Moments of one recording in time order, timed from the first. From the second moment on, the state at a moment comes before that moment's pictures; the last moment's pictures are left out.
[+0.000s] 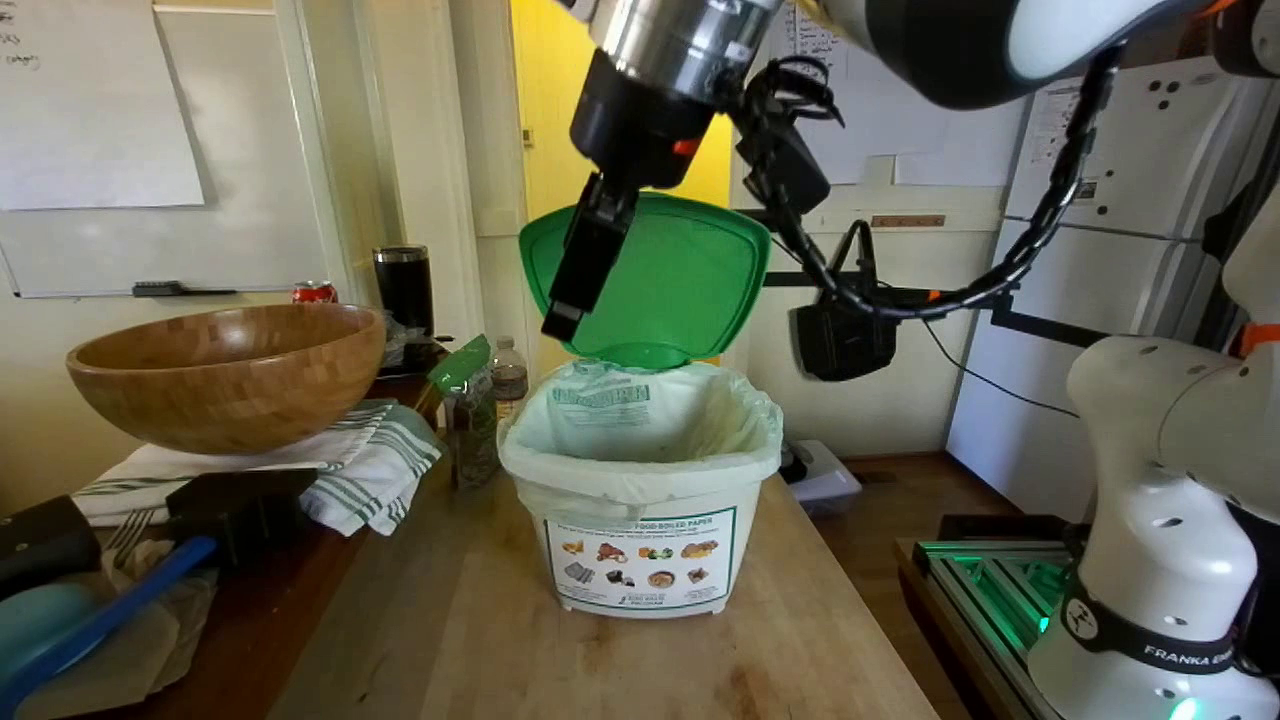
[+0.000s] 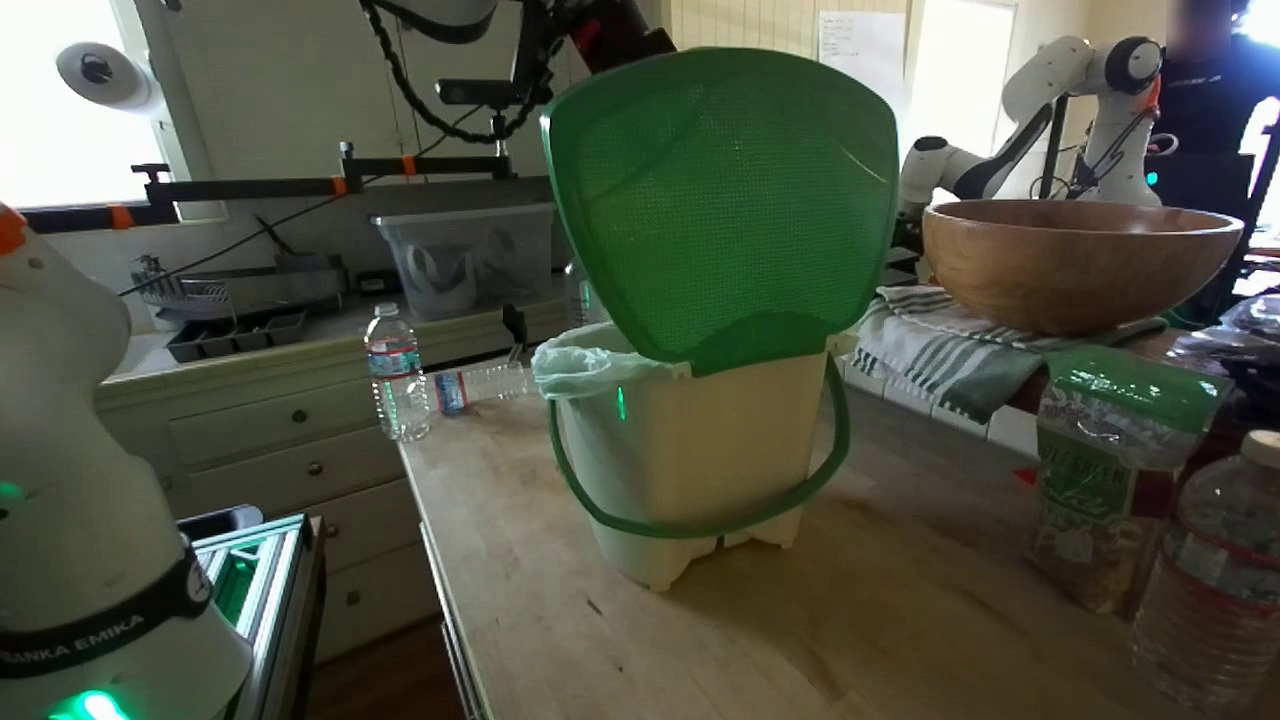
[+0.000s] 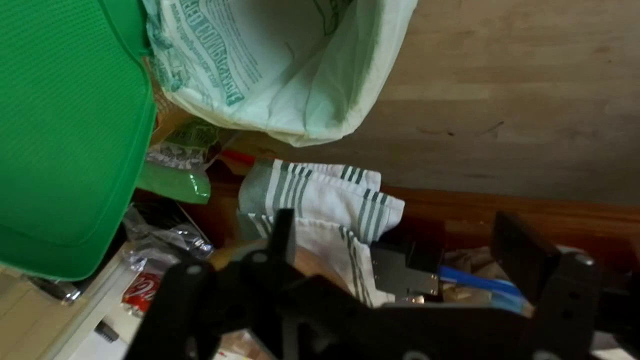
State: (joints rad) arm 0.08 -0.30 0.11 -2.07 -0.44 2.11 0.36
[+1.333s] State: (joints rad) arm -0.13 -0.42 -0.08 -1.99 -0.22 2.31 0.32
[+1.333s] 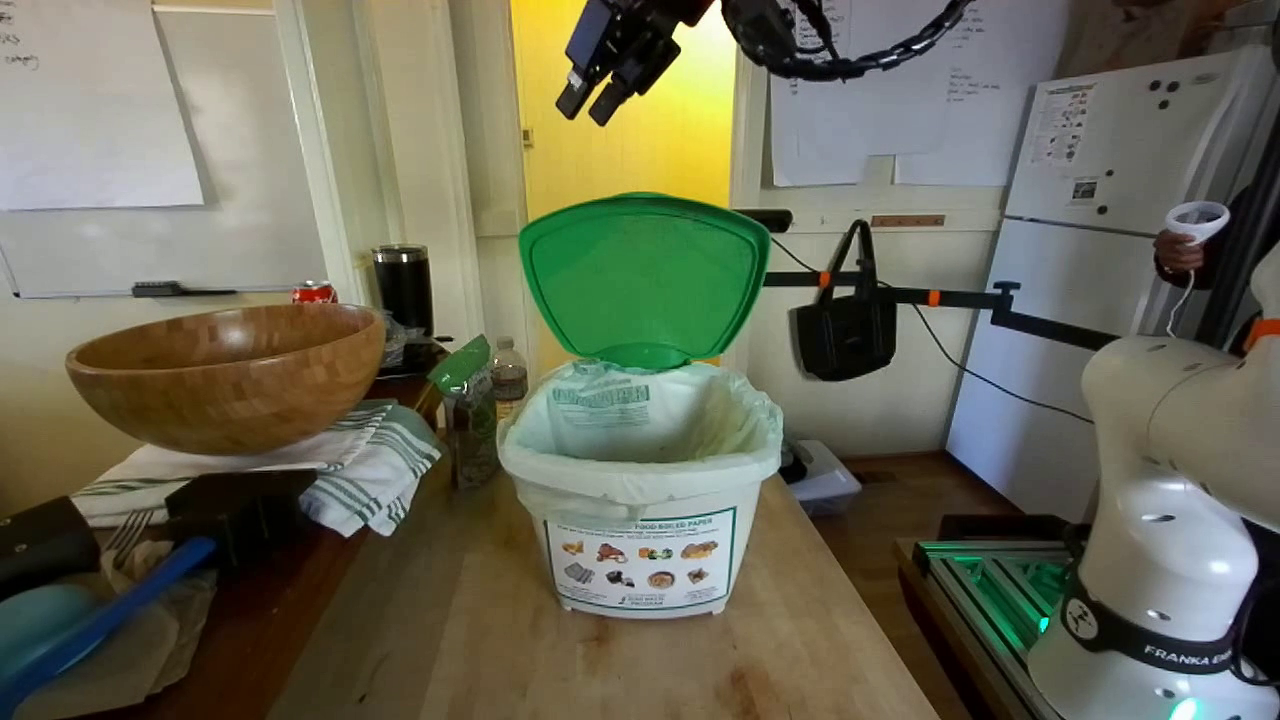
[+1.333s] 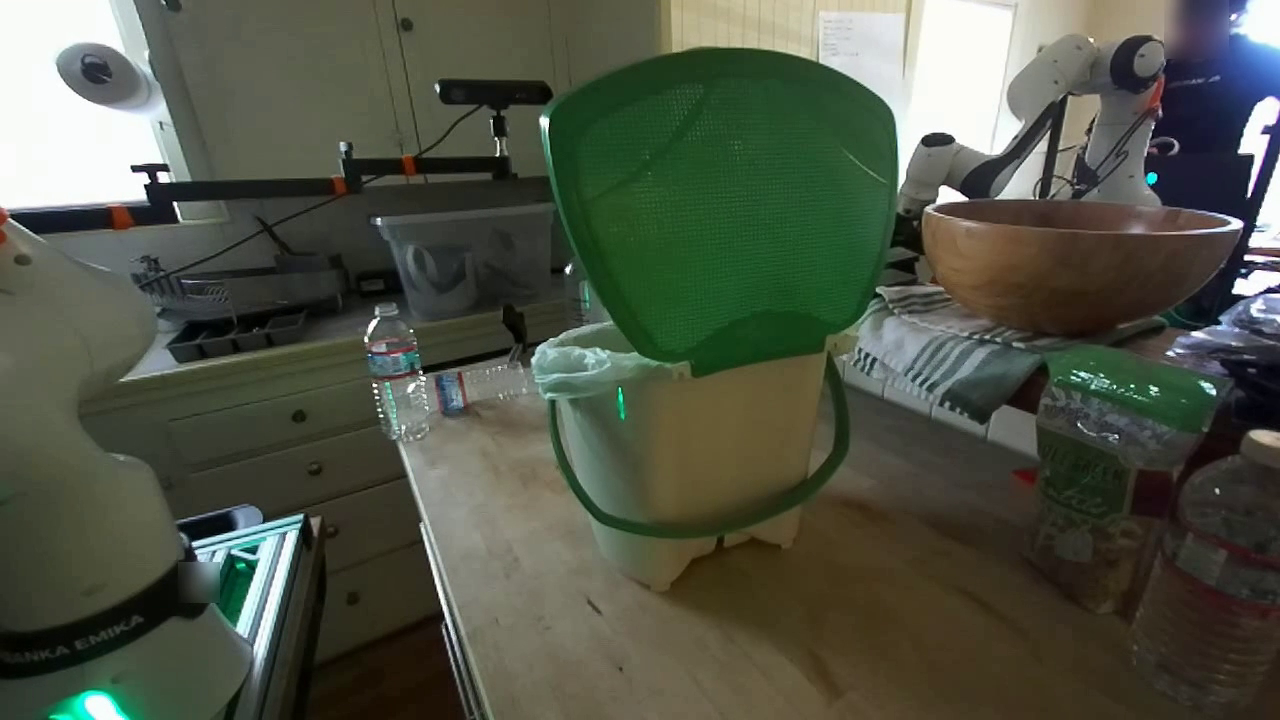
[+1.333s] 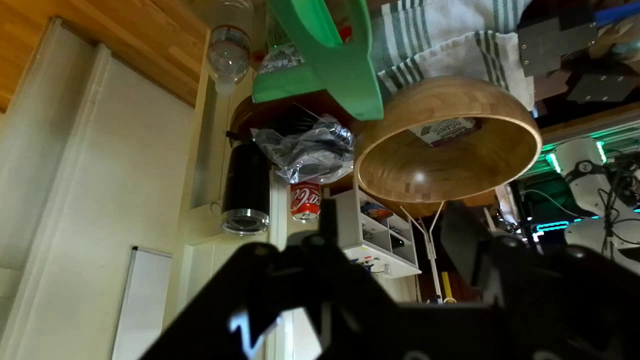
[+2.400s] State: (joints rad) arm -0.15 -0.35 -0.17 -1.99 -0.07 2.12 0.14
